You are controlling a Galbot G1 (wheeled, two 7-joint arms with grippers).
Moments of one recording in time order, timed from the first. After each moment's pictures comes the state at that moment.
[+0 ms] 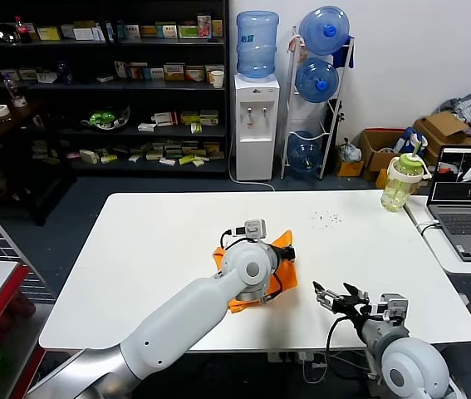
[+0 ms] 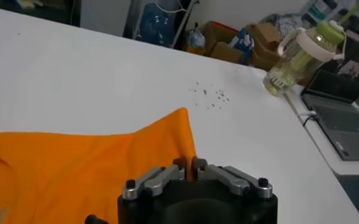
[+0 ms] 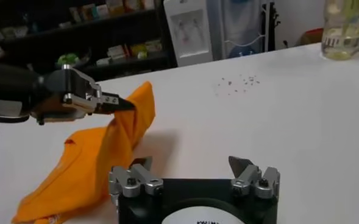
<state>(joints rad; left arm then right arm) 0.42 -1.39 0.41 -1.53 -1.48 0.52 -0.84 -1.35 0.96 0.42 2.04 0.88 -0.54 0.30</state>
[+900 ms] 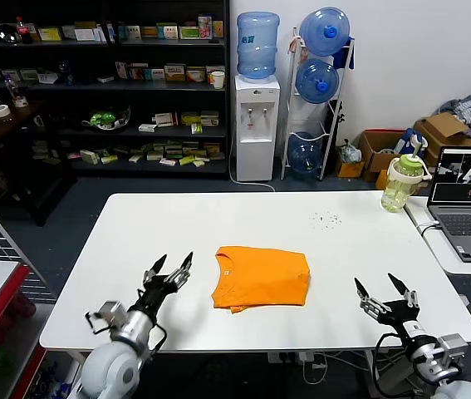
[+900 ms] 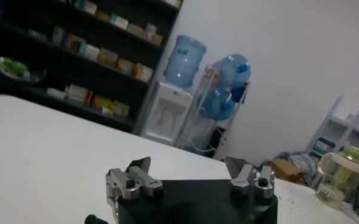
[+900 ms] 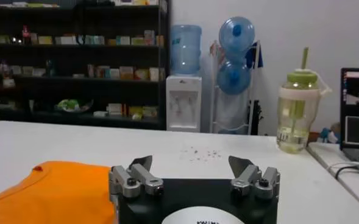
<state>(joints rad) 1.29 -1.16 -0.33 -1.84 -0.72 0.03 -0.03 -1.61 1.09 0.73 1.97 0.48 -0.08 -0.12</state>
